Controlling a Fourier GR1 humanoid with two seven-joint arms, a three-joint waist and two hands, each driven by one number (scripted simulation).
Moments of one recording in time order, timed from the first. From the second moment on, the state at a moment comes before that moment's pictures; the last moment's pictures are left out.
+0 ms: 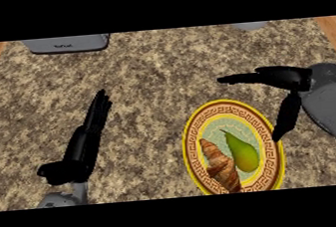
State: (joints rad) left arm -0.07 0.19 -0.28 -1.56 0.15 0.17 -0.13; right arm -0.68 -0.58 0.44 -1.04 0.08 0.76 -0.33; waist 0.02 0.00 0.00
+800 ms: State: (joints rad) left arm -0.06 0.15 -0.25 -1.53 0.11 0.15 -0.13; right arm -0.60 -0.52 0.60 -1.09 0.44 0.69 -0.39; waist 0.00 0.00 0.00
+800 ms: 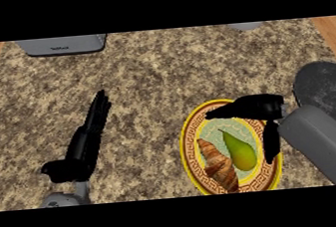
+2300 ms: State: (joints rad) left arm -0.04 0.10 -0.21 -1.57 0.05 0.09 -0.11; right arm -0.58 -0.37 0.59 -0.91 0.76 0.51 -0.56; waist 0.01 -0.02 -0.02
